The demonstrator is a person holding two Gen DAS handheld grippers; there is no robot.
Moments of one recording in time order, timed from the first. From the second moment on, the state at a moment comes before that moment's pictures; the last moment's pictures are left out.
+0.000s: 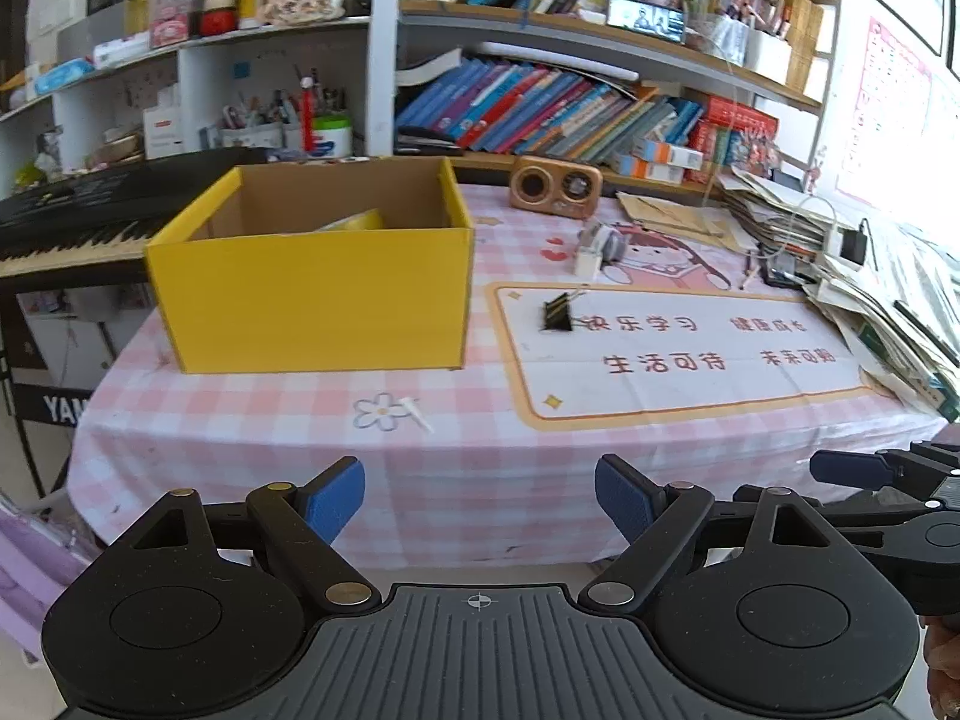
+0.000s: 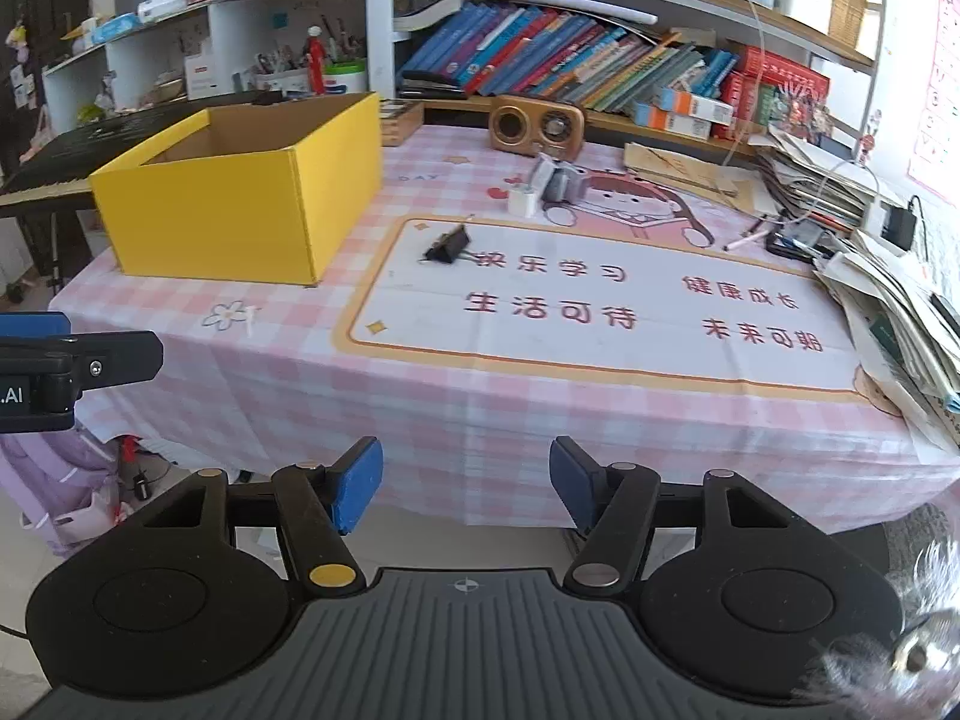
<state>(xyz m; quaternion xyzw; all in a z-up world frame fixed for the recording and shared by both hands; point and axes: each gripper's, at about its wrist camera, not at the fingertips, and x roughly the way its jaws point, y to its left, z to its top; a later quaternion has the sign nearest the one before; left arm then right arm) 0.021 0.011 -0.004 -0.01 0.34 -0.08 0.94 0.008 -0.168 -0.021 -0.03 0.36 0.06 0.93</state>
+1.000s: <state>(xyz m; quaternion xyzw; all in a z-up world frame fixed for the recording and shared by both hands) 0.106 -0.073 -0.014 -0.03 0.35 -0.10 0.93 0.095 -0.247 -0.024 -0.05 0.38 0.05 0.92</state>
